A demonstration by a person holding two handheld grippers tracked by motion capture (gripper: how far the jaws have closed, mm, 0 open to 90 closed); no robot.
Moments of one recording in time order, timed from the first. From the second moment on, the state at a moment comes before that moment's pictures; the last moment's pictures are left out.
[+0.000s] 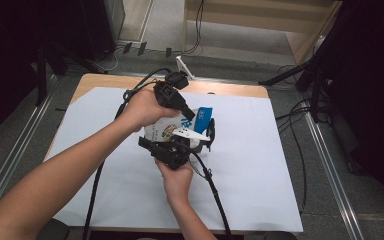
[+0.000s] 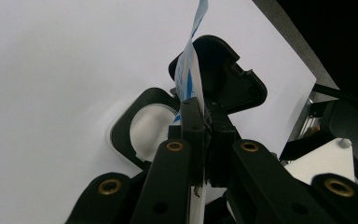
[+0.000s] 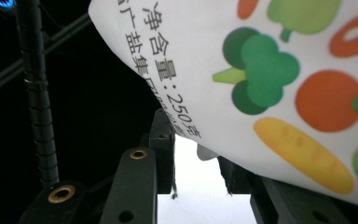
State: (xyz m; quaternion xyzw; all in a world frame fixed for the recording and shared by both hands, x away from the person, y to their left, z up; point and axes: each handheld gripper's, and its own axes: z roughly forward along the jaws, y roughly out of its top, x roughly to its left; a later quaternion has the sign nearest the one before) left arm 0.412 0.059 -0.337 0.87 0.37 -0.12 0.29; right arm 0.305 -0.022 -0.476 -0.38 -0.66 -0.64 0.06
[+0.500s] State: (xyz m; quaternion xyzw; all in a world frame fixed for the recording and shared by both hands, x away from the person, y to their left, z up) left arm 0.407 0.072 -0.338 0.87 0.36 -0.12 0.31; right arm 0.302 -0.021 -0.483 -0.38 -0.70 -0.61 0.02
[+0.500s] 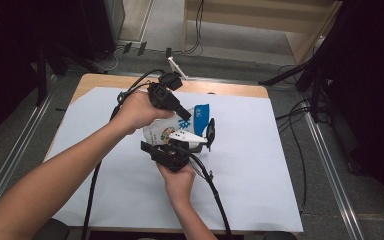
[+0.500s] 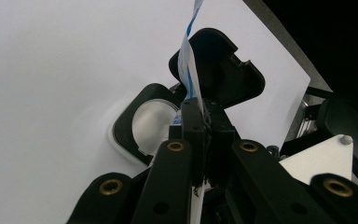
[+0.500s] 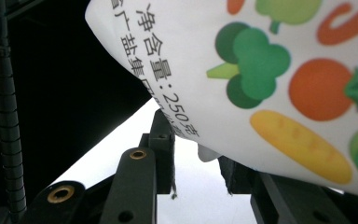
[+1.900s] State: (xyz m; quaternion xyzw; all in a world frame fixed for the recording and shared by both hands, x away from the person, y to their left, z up) left arm 0.398 0.087 -0.330 0.87 0.32 -0.10 0.35; right arm 0.300 -0.027 -0.481 -0.36 -0.73 -0.58 -0.02
